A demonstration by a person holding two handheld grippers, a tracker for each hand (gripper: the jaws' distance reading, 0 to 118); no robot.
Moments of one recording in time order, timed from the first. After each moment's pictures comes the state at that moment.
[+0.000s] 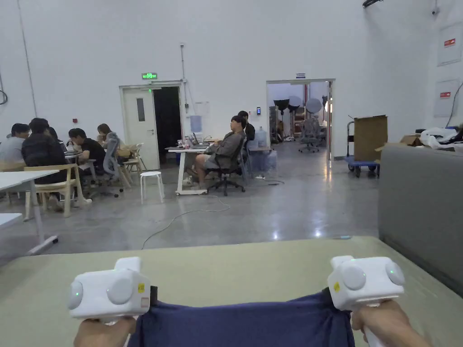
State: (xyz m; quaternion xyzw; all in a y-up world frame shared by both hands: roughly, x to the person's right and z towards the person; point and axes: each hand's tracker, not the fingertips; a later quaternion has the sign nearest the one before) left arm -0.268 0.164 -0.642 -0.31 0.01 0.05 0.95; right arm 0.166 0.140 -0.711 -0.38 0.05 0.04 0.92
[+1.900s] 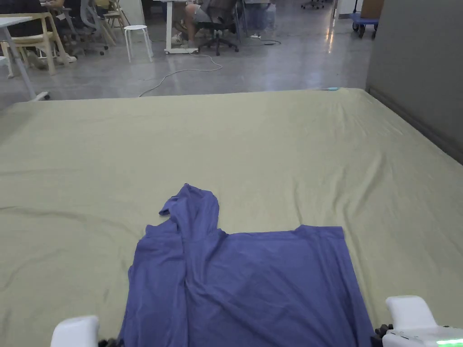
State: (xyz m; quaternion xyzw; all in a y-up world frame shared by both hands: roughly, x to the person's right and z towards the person) left arm -0.211 0.030 -0.216 -0.39 0.03 0.09 0.91; right arm 0.208 0.008 -0.270 -0.46 0.02 0.05 0.89
